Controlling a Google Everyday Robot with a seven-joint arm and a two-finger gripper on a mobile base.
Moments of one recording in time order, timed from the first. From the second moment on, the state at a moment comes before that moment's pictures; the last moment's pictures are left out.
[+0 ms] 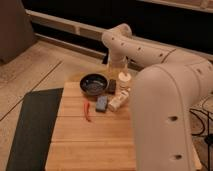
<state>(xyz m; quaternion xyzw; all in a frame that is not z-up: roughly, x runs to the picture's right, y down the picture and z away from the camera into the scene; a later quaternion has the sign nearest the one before) 0.079 -0.105 0.846 -0.14 0.21 0.72 0.65</state>
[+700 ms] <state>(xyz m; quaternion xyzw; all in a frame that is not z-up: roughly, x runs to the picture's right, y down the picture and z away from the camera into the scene) -0.039 -0.139 0.896 -0.22 0.14 0.63 0.73</state>
